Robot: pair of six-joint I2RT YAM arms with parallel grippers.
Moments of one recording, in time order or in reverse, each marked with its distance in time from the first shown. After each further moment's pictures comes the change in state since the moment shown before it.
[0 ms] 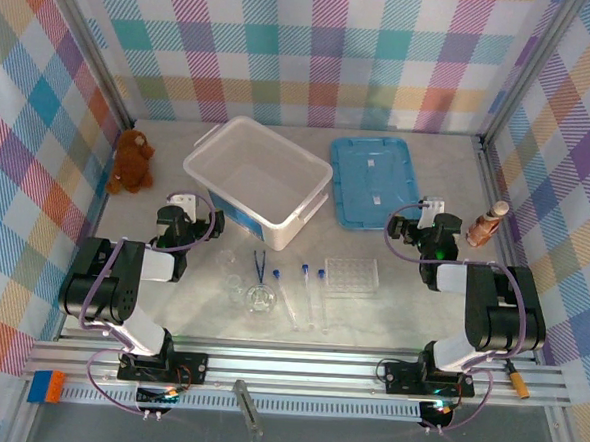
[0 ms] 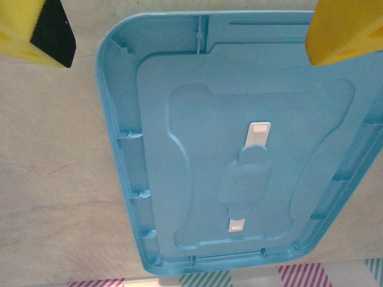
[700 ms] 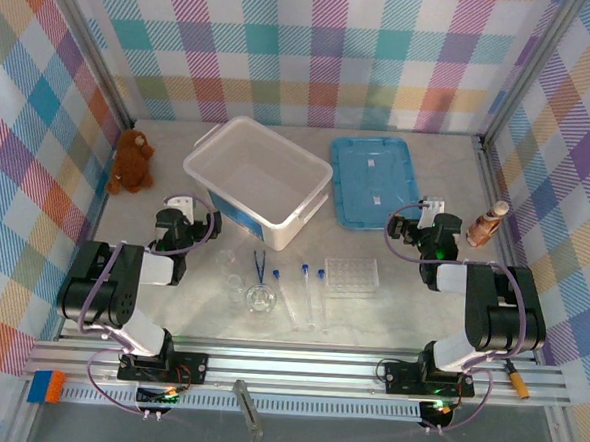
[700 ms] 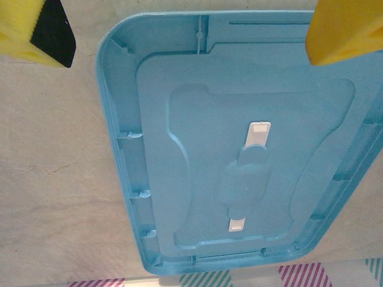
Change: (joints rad) left arm -0.001 -0.043 -0.040 0.018 -0.079 -0.016; right arm 0.000 0.000 0.000 0.000 0.001 0.000
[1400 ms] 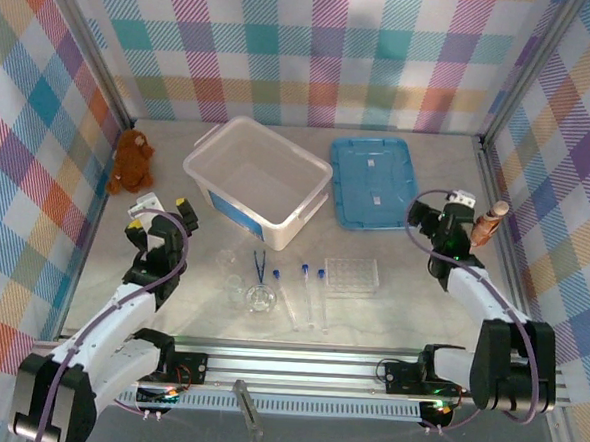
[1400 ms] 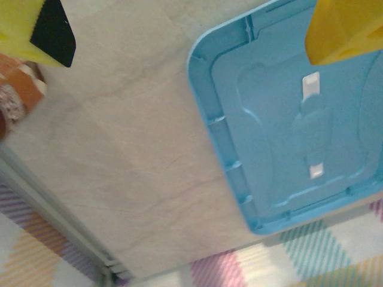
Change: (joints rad) left arm -0.214 -0.665 0.075 -0.713 -0.635 -0.312; right arm 0.013 -0.326 0.146 -0.549 0.333 0.263
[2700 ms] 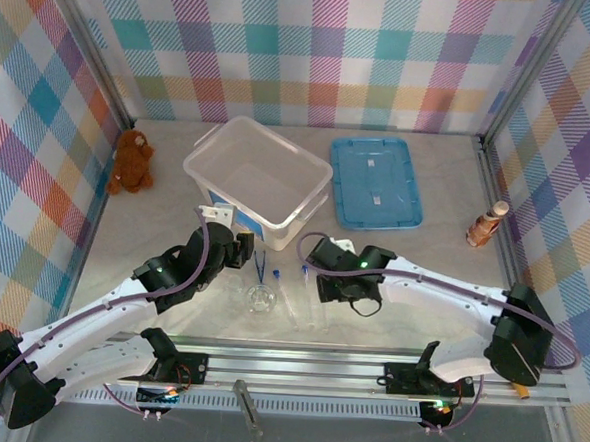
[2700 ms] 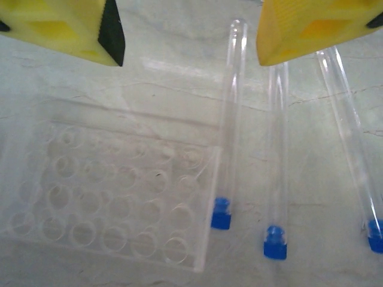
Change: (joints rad) left arm -0.533 0.016 0.258 -0.475 0.207 -0.001; right arm 1.057 0.196 0.421 -1.052 0.059 0.484
